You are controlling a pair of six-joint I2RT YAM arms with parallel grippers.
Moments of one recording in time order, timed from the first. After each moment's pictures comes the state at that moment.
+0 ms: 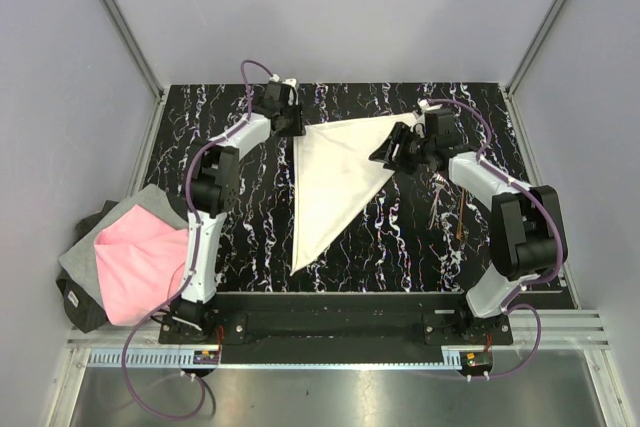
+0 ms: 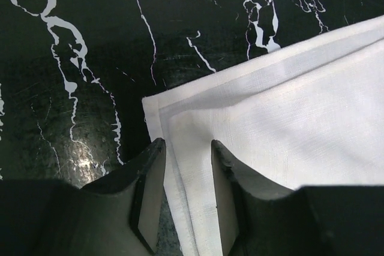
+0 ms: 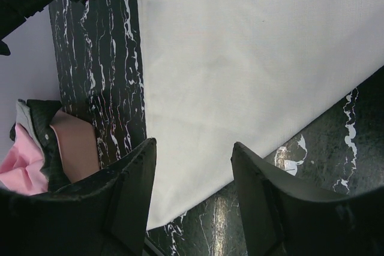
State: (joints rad) left arm -0.30 2.38 1.90 -0.31 0.11 -0.29; right arm 0.21 1.68 1.10 -0.12 -0.48 0.64
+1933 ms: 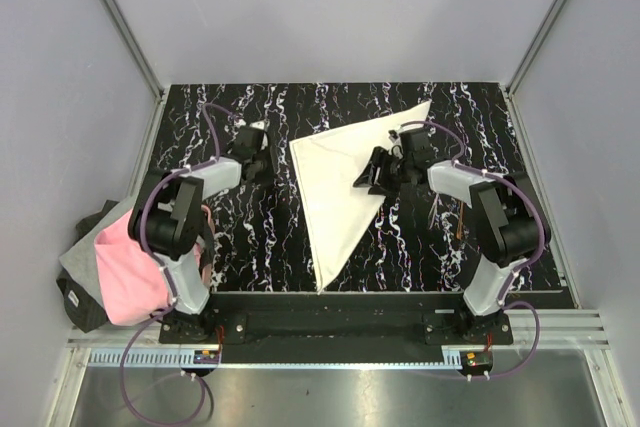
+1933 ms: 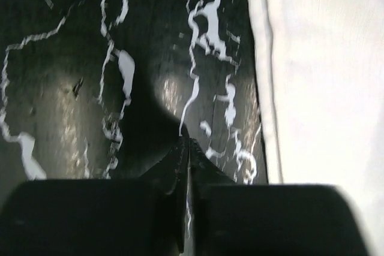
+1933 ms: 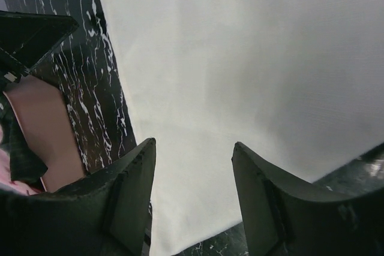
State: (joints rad) left arm -0.28 1.85 1.08 -0.11 0.05 -0.43; right arm 0.31 1.79 1.02 -0.08 -0.49 0.64
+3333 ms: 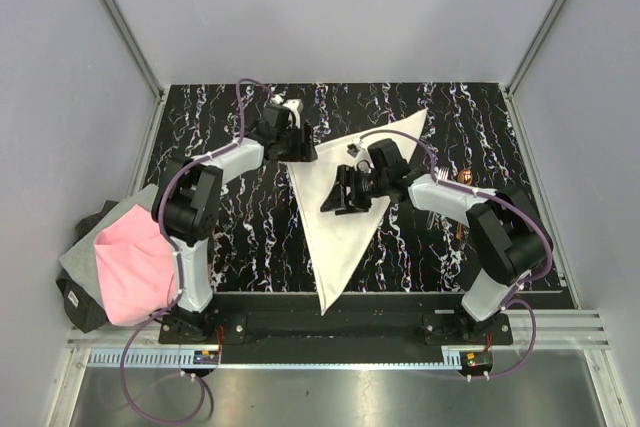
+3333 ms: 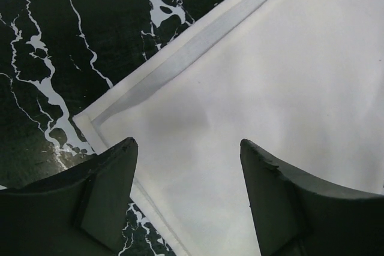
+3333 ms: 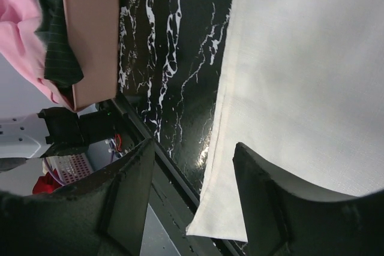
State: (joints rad) left arm -0.38 1.98 1.37 -0.14 0.18 -0.32; right arm 0.56 1.70 0.96 -0.04 -0.64 0.65
